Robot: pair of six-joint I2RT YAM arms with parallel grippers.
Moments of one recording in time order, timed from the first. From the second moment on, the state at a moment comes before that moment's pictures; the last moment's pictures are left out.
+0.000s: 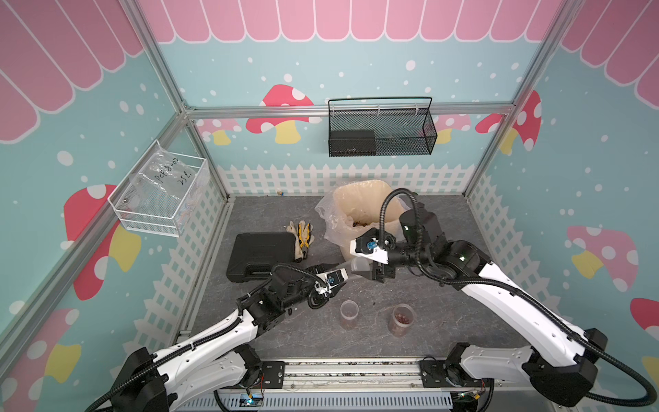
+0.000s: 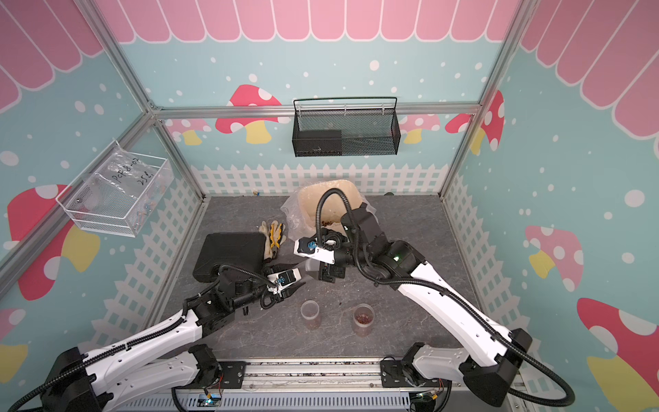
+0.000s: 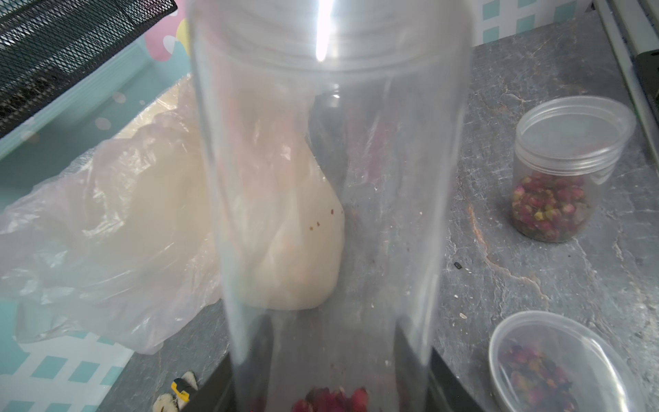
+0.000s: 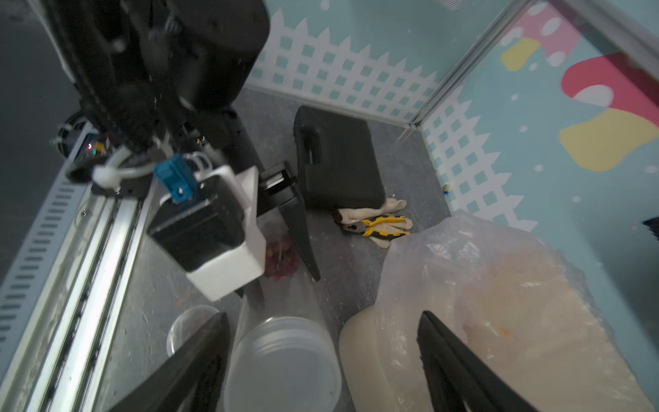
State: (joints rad) left arm -0.76 0.97 0.55 0.10 0.17 0.58; right arm 0.77 1.18 1.36 -0.66 -0.41 -0.62
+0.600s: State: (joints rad) left arm -0.77 0.89 0.50 0.16 0.05 0.61; right arm 0.76 1.19 1.34 -0.70 -0.41 0.02
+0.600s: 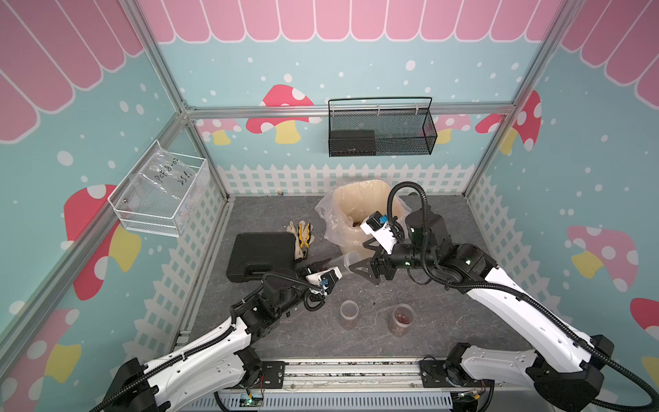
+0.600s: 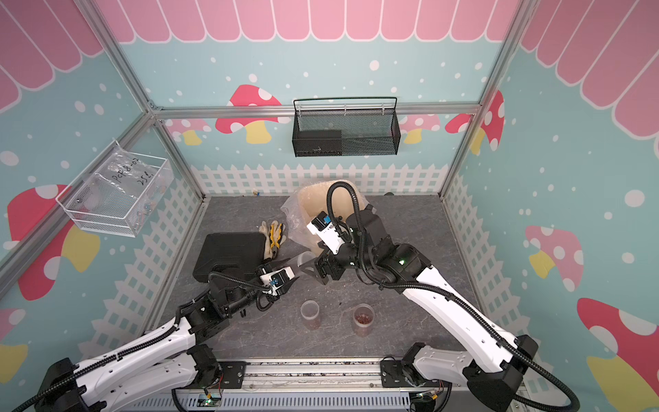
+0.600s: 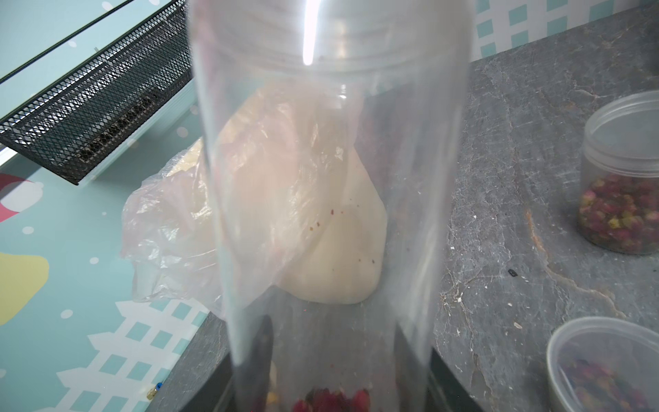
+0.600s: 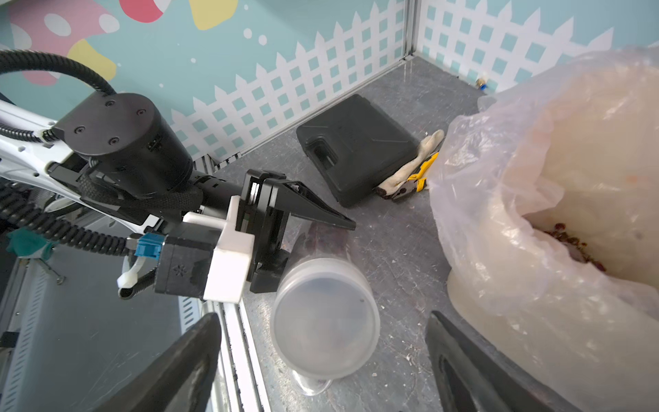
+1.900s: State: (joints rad) left arm -0.77 0.96 0.54 0.08 0.15 0.62; right arm 0.78 1.29 1.38 -0.86 -0.36 -0.91
